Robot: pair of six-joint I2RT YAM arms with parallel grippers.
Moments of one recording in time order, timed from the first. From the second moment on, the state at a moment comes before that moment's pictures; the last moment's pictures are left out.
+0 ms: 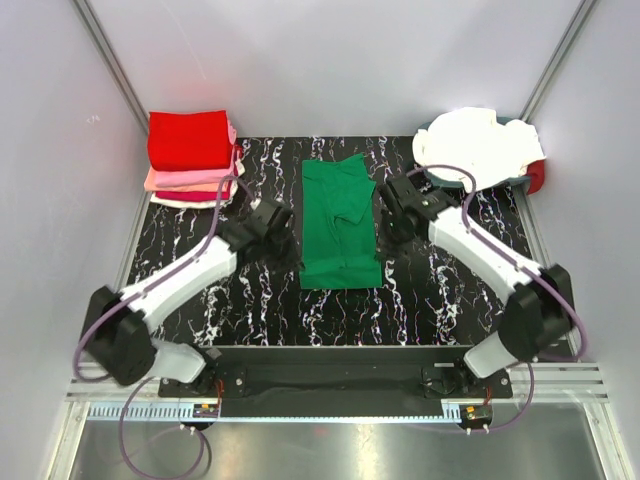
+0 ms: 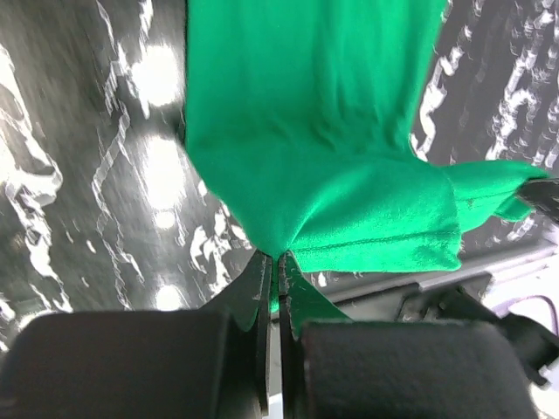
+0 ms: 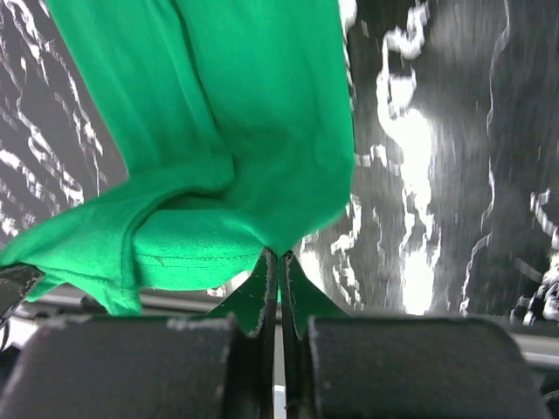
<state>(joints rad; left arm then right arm) -0.67 1.33 1.04 -0.69 0.06 -0.91 0.55 1.49 1.25 -0.91 -0.02 0.78</state>
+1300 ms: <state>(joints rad) -0.33 2.22 1.89 -0.91 0.32 -0.53 0.33 2.35 2.13 -1.05 -0.07 0.53</state>
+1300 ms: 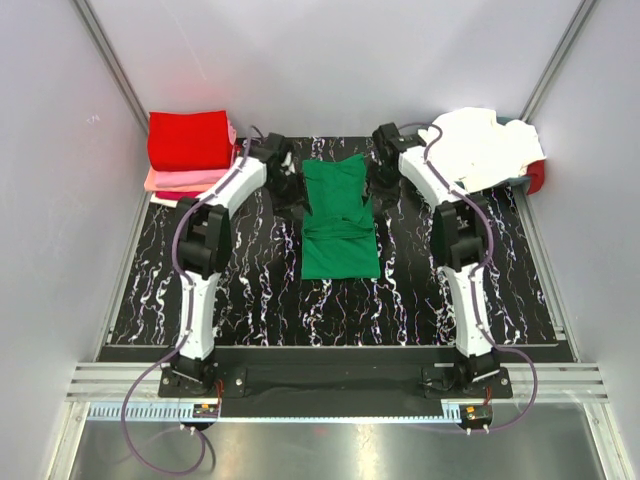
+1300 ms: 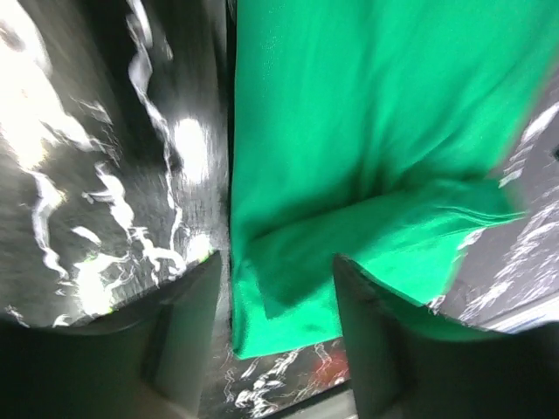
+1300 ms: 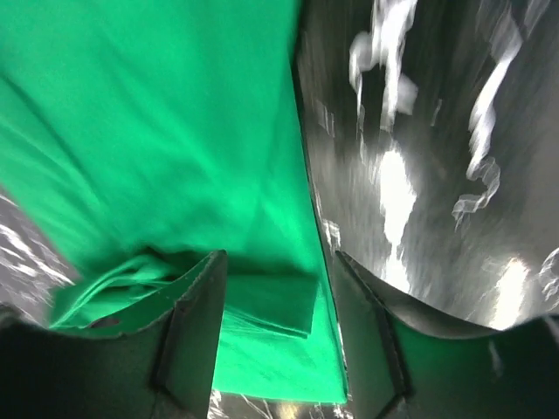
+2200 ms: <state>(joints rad) -0.43 2.04 1.60 -0.71 0.29 -0.53 0.32 2.15 1.72 -0.81 -0.35 0.52</state>
